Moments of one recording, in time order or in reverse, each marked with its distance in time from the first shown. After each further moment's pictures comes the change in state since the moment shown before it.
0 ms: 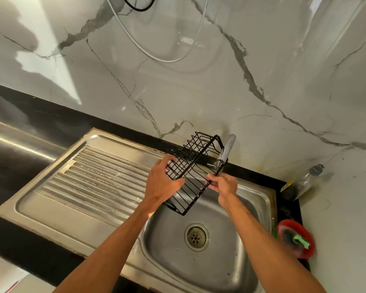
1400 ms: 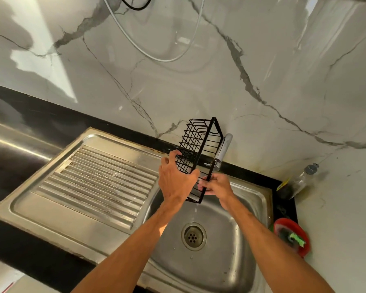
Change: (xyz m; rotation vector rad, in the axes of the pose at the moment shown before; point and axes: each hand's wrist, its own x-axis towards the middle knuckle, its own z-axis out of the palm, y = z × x) left_hand -0.003 0.040 0.043 -0.005 0.233 -0.146; right_hand -0.016 -0.009 -0.011 -0.294 -0.225 -0.079
